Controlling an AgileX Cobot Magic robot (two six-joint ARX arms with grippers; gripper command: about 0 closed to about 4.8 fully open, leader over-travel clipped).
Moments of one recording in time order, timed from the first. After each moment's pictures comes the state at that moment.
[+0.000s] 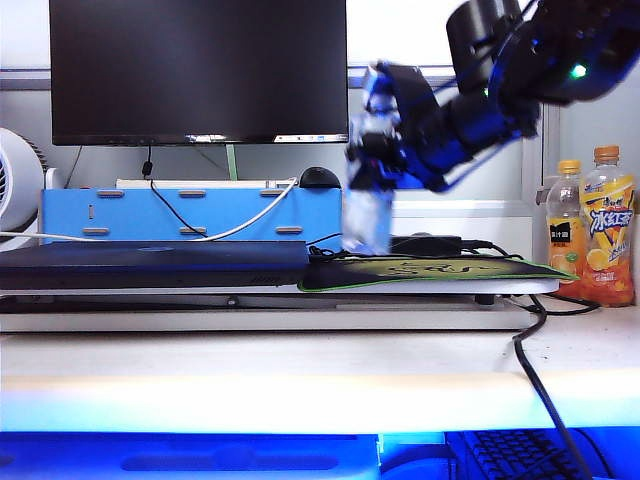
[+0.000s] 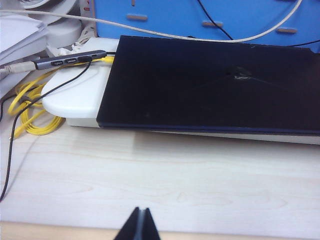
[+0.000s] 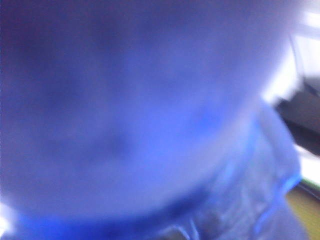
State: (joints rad) left arm 0.06 0.00 0.01 -0.15 0.06 -0.04; right arm 0.41 1.79 1.07 0.51 -0.21 -0.09
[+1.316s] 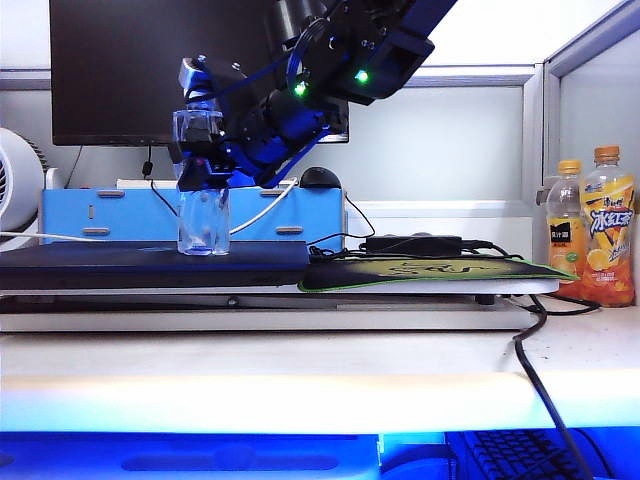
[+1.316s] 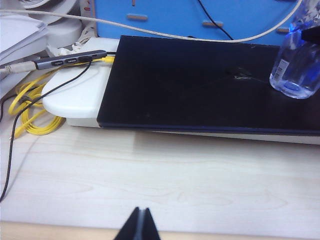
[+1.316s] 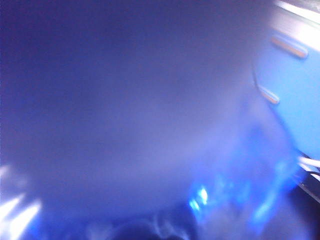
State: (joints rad) left arm 0.06 0.00 0.01 -0.15 0.06 -0.04; right arm 0.69 2.13 1.62 0.23 -0.20 -0.20
